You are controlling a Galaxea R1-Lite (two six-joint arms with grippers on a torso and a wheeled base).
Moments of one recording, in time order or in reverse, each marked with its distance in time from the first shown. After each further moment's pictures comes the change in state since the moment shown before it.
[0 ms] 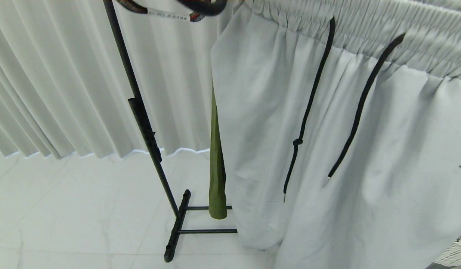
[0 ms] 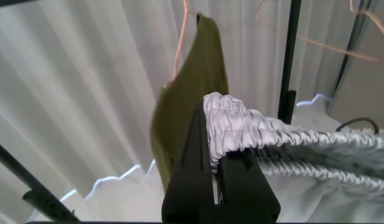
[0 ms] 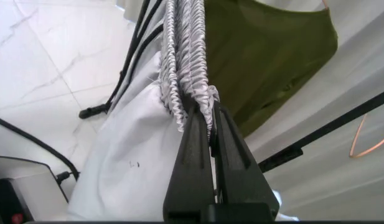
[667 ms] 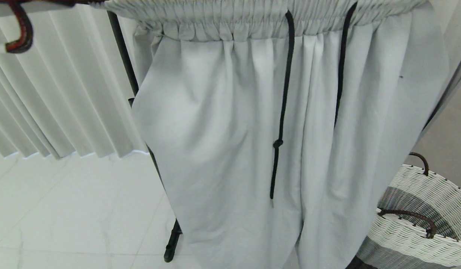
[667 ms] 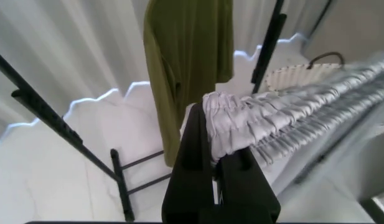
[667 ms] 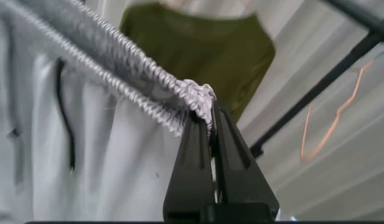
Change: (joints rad) left arm -0.056 -0.242 0.045 0.501 0.000 -0.347; right arm -0.224 0.173 0.000 -0.411 -0.007 -0.004
